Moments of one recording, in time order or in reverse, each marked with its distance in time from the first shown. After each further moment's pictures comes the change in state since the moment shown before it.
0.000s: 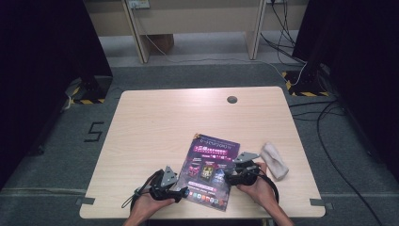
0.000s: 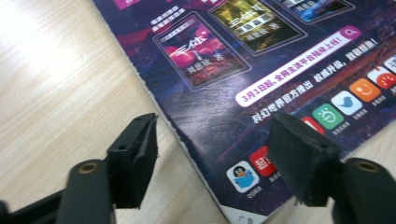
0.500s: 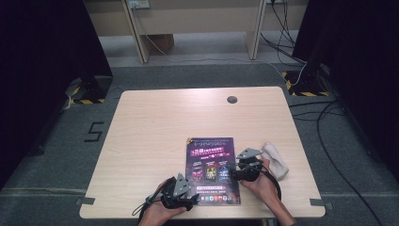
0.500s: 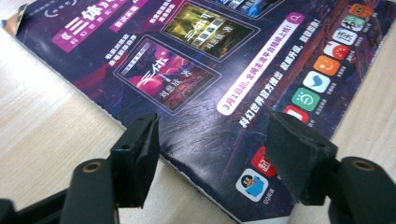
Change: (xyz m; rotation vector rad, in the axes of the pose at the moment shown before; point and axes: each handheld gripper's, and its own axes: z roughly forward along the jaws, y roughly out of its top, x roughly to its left) left arm -0.038 0.009 0.008 -0.022 -0.025 0.007; right arm -0.014 0.002 0.000 0.003 -0.063 0.022
